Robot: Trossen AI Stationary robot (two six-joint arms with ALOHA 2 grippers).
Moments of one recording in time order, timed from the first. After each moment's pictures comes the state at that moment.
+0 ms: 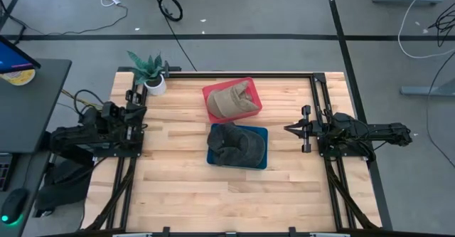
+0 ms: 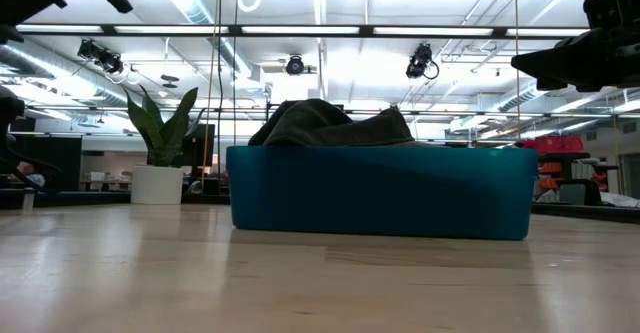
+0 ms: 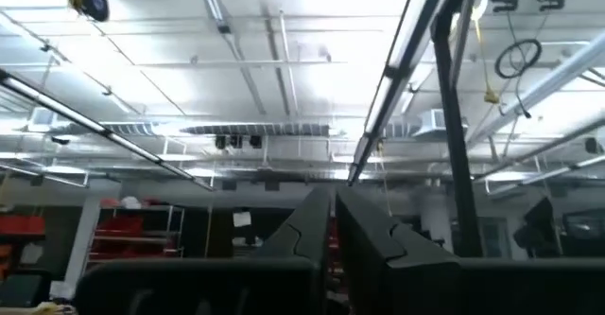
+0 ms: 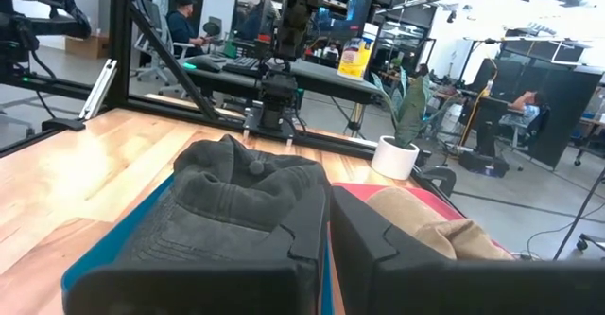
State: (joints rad) left arm 0.07 0.01 0.13 0.59 -0.03 -0.04; right arm 0.01 0.01 0.02 0.02 0.04 -0.25
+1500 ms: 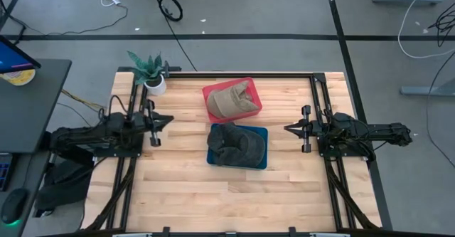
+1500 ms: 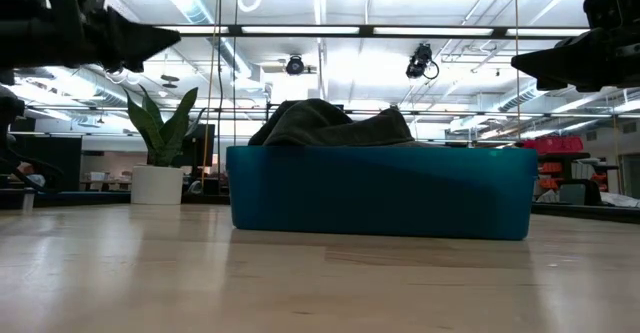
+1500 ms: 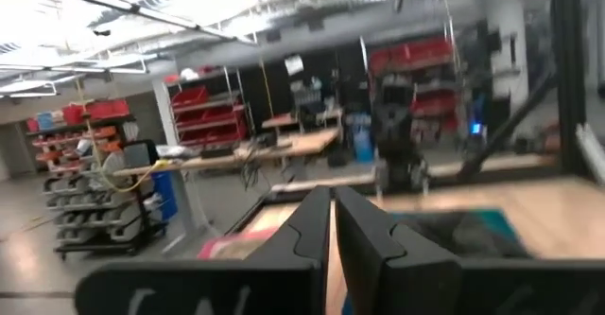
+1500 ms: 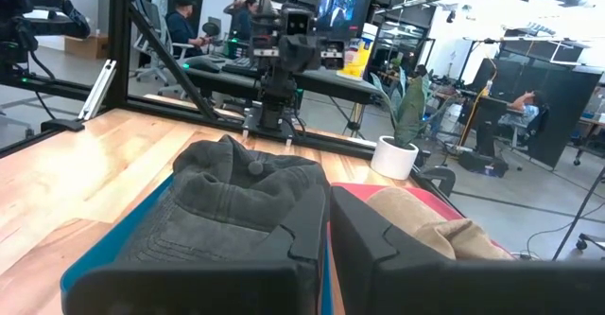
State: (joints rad) left arm 0.07 0.01 0.01 0.23 -0.15 0.19; right arm 0.01 0.01 0.02 0.02 0.04 -0.25
